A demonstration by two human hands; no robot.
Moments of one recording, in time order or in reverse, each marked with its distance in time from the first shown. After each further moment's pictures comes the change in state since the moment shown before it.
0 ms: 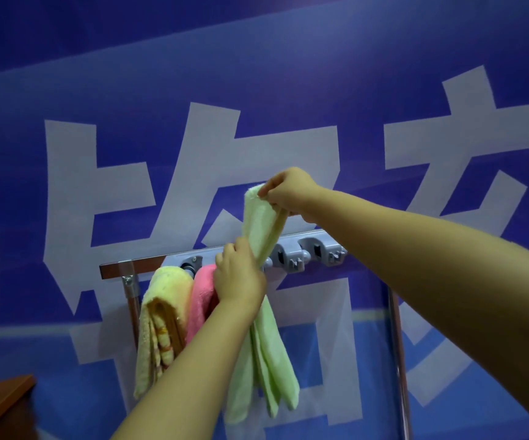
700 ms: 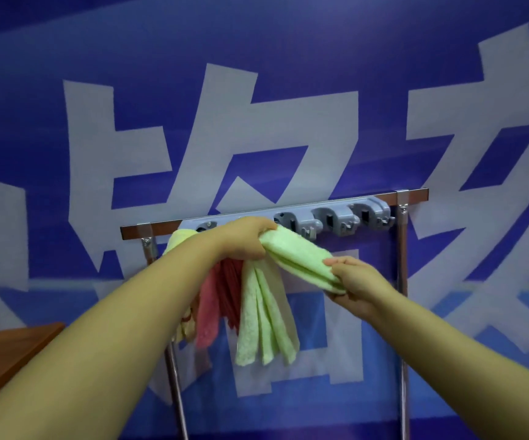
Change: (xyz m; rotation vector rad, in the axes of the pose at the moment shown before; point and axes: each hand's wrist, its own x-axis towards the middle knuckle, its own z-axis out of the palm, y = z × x) left_hand 0.011 -0.014 -0.052 0.135 -0.652 0.302; right_hand -0.115 0.129 0.045 0.819 0.101 0.591
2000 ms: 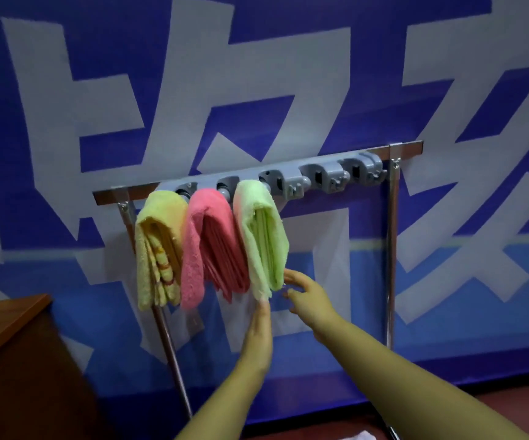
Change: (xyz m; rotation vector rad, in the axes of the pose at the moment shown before) left_hand -0.048 0.008 0.235 -1.384 0.291 -0.376; right_hand 0.014 0.122 0.004 -0.391 -0.175 -0.140
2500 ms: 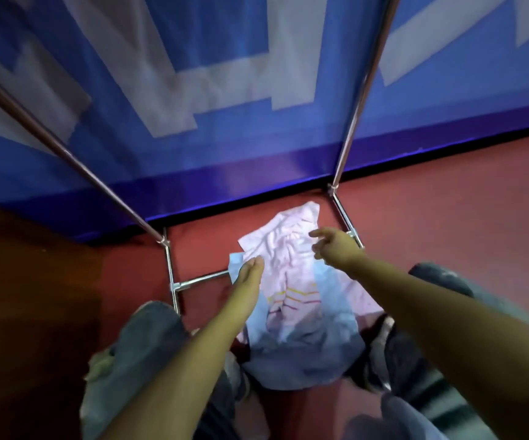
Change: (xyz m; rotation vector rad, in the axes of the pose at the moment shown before) left_hand -0.110 -0.302 -0.008 0.262 -0.170 -0.740; right_hand -0.126 0.321 -0.074 -0.437 -0.080 0.705
